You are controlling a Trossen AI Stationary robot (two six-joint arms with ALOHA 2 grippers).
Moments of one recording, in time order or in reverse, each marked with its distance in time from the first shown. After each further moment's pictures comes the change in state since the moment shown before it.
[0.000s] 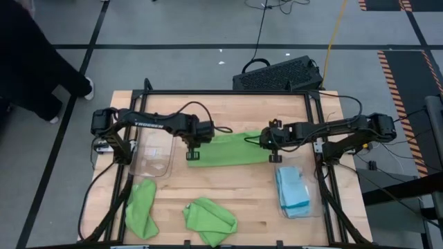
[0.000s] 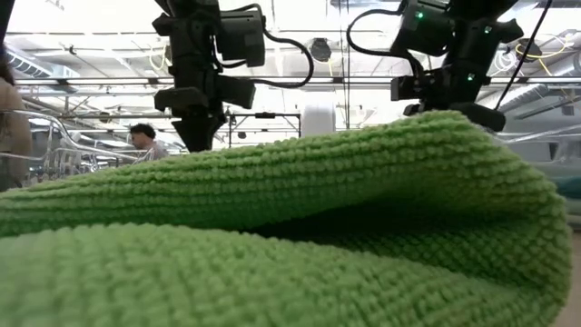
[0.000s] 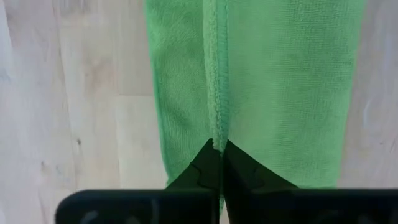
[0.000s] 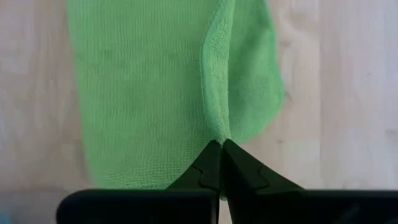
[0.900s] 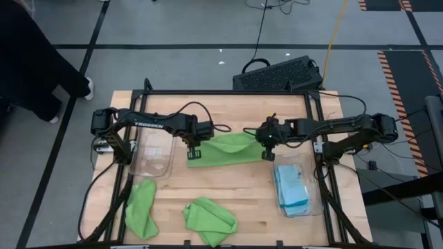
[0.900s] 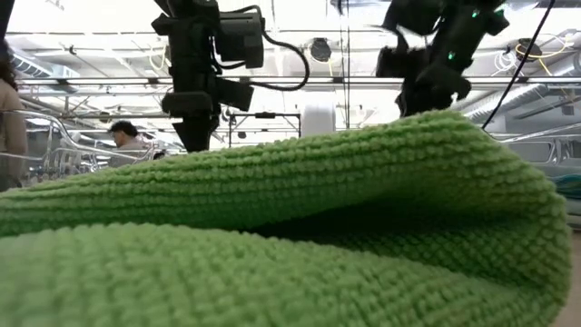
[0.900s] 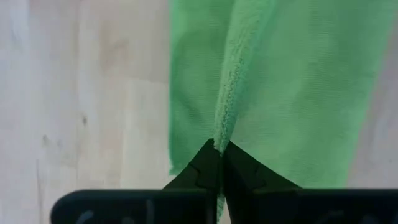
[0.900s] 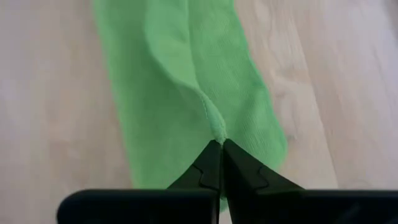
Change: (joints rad) left arm -0.001 0.000 -0.004 -0.013 -0.038 -0.121; right arm -0.022 -0.026 0.067 0.088 -0.108 0.141
